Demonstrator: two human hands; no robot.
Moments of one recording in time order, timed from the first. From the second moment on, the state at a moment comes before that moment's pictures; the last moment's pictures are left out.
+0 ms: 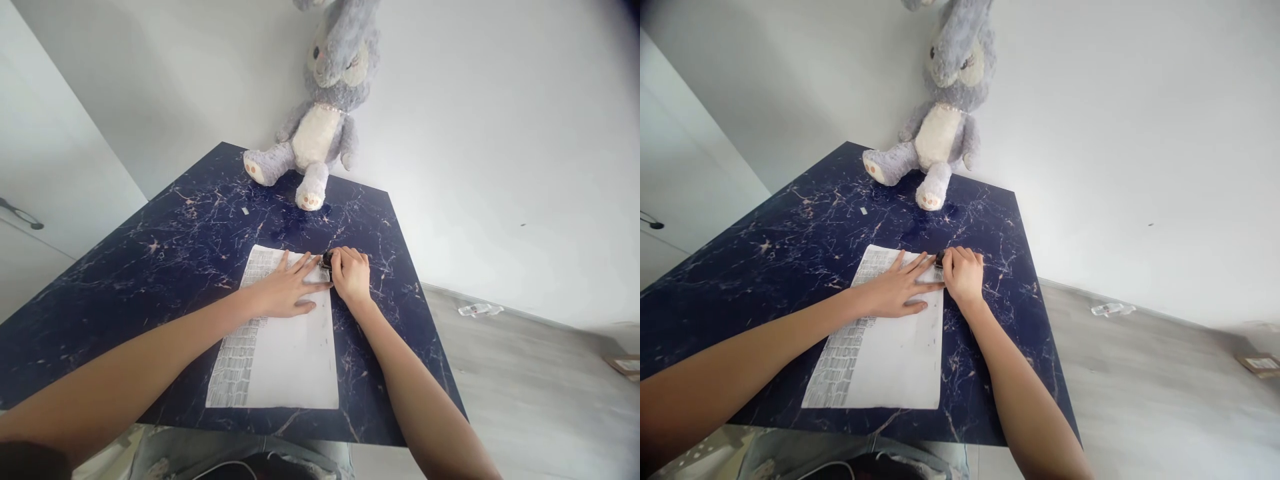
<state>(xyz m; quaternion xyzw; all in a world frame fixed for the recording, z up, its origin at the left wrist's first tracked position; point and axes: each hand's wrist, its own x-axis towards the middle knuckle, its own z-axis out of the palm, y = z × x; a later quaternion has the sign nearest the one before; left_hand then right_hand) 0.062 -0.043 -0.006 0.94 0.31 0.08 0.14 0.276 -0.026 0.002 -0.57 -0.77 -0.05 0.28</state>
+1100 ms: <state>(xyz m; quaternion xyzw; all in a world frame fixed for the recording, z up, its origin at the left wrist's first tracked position) 0.029 -0.022 0.005 0.95 0.26 0.04 0.14 0.314 -0.017 0.003 -0.60 -0.67 -0.08 0.43</state>
